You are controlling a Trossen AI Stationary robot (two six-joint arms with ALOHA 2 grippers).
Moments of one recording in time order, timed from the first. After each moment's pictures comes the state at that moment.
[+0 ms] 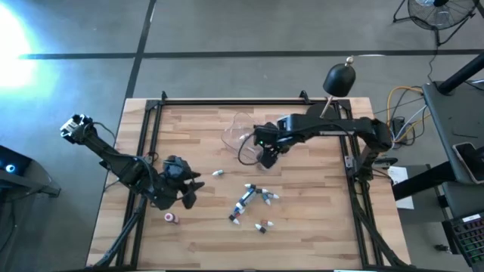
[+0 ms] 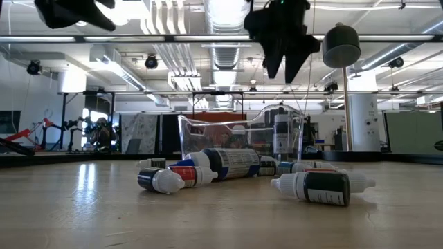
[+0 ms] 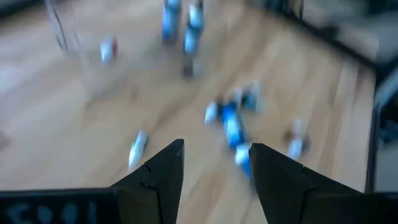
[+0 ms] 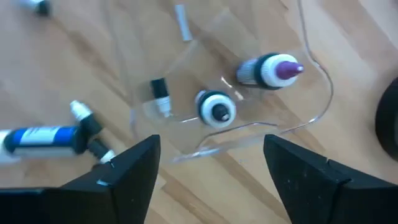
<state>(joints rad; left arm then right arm) -0.60 1.11 1.01 -0.77 -0.68 -1.05 -0.06 1.78 1.68 -1.30 0.17 0.73</state>
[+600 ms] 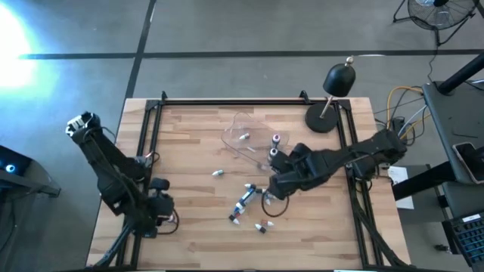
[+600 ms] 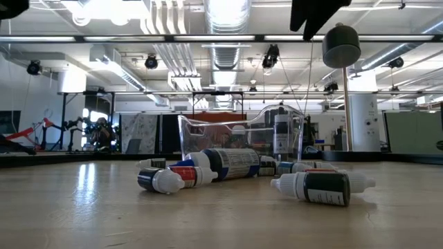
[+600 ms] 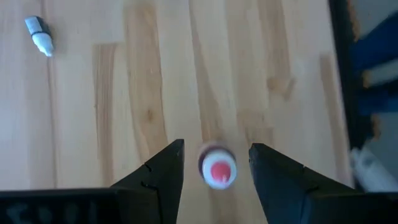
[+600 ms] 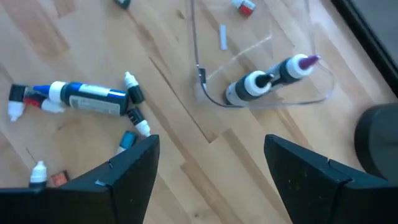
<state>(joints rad) -0.92 1.16 1.03 -1.05 -0.26 -0.79 0.34 1.70 1.68 -1.36 0.47 0.92</state>
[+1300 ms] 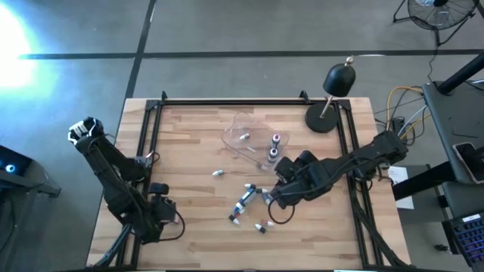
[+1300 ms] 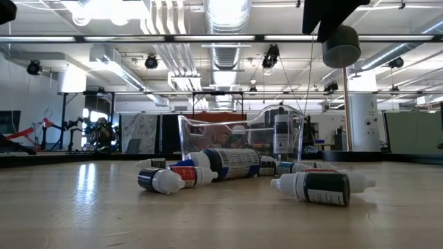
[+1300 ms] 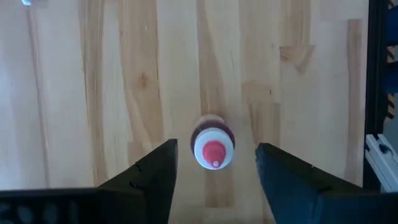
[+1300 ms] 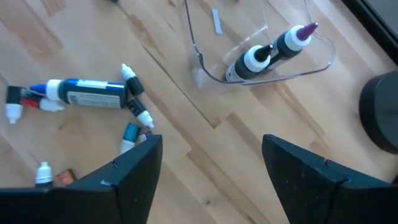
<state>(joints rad) -0.94 1.28 1.06 -1.10 -0.18 -0.88 0.41 1.70 1.63 -1.38 0.50 1.09</state>
